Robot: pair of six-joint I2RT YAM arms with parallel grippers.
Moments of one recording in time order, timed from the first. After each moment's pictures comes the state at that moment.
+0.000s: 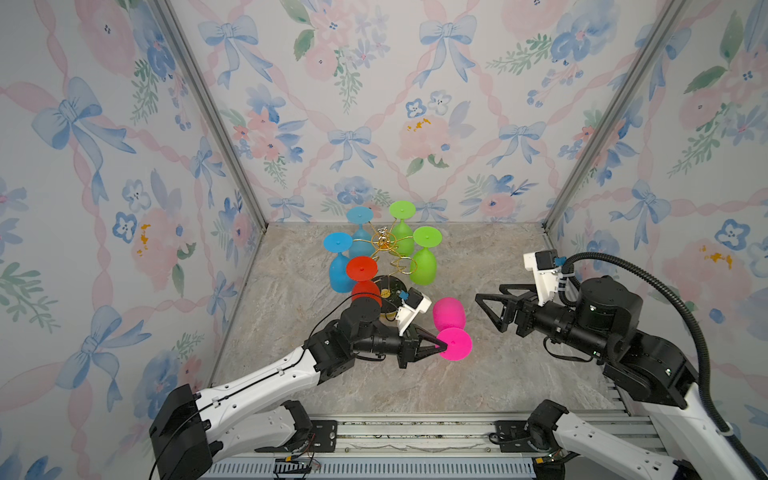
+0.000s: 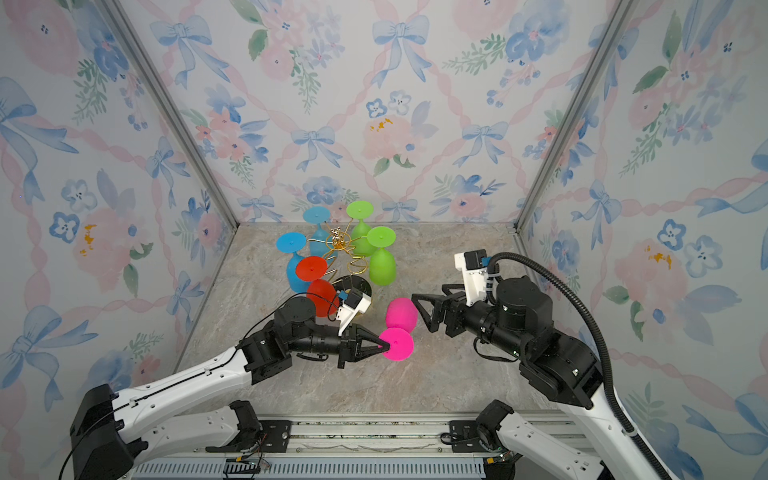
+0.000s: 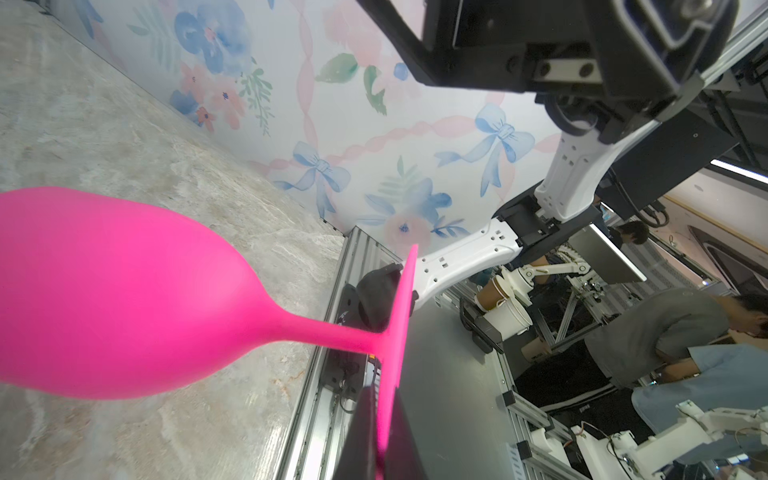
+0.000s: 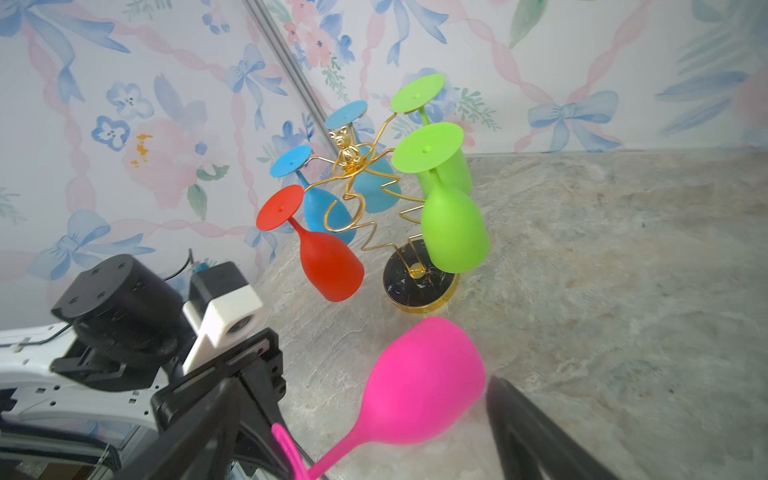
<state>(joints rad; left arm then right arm) -0.96 1.08 0.77 0.10 0.64 -0.49 0.66 0.82 1.28 -0.84 -0.07 0.46</state>
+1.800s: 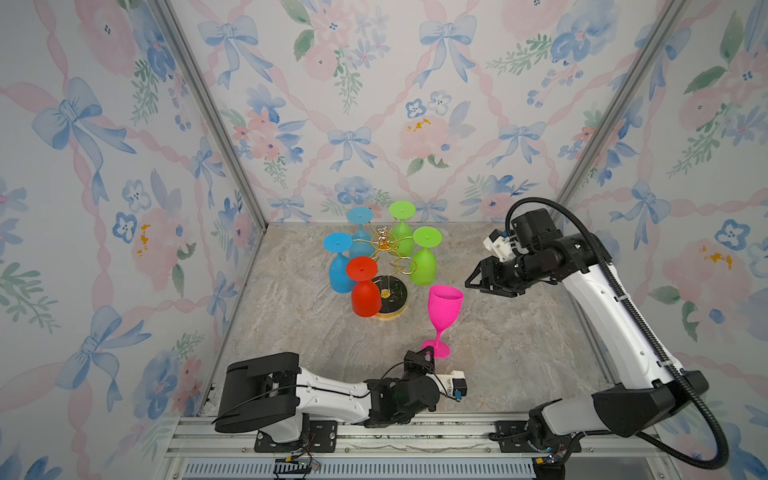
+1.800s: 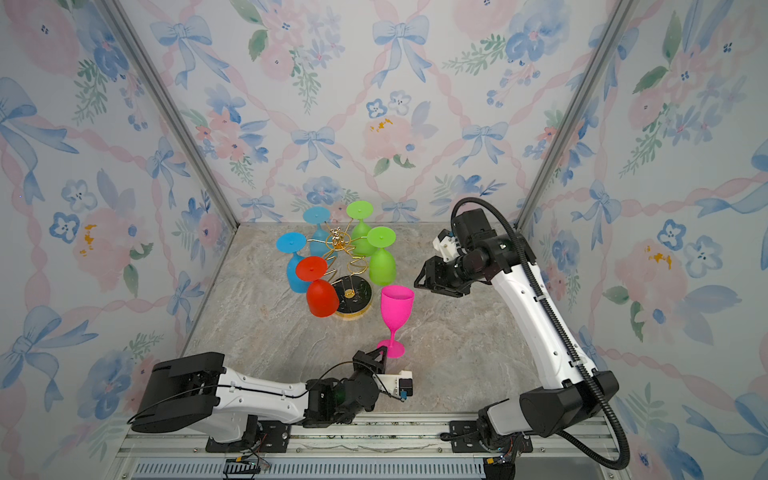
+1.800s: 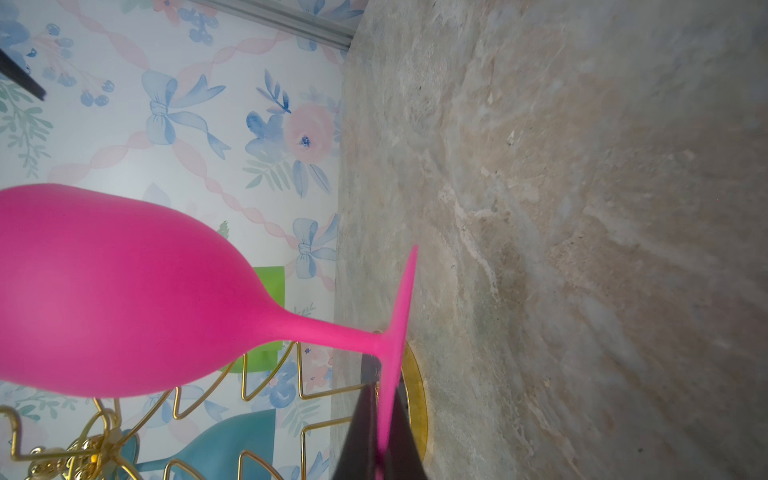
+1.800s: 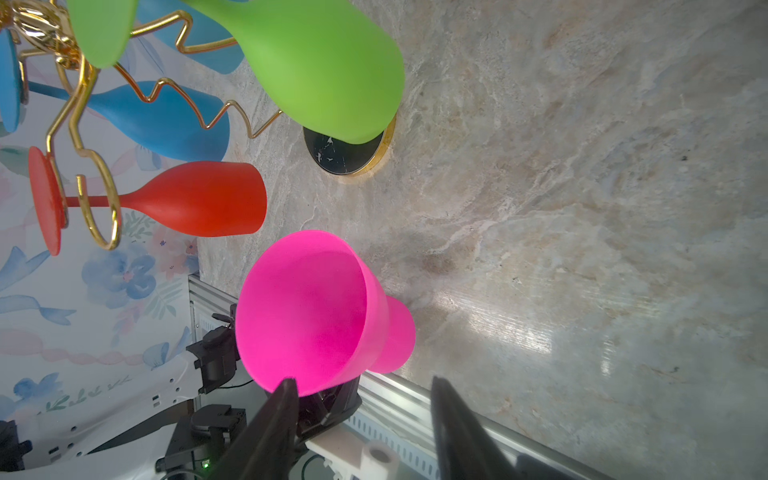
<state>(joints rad) -1.45 1.50 0.59 0.45 -0.92 0.97 0.35 1.45 1.72 -1.38 -0.43 0.40</state>
